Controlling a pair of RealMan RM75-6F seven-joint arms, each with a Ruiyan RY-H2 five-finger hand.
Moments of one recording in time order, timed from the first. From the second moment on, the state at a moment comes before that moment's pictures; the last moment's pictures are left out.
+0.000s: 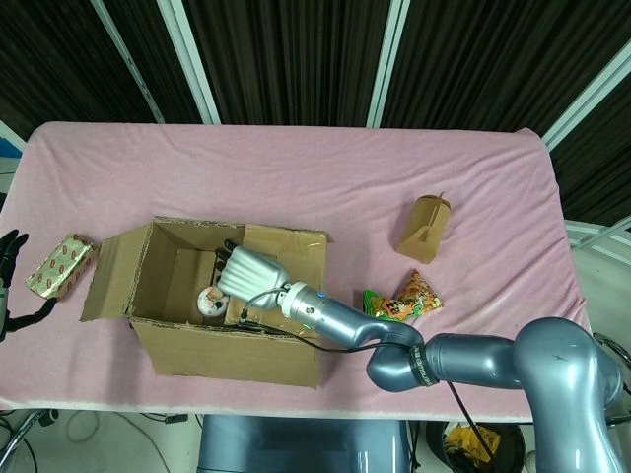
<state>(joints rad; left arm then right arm) -0.19 -1.12 -0.12 -1.50 1.35 1.40 -0.18 1.37 -1.51 0.23 -1.51 -1.14 0.70 -0.67</state>
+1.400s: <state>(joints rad) -0.18 -1.12 -0.13 -1.51 1.37 1.42 -0.16 1.37 -1.05 0.16 -1.97 -0.89 0.89 -1.07</state>
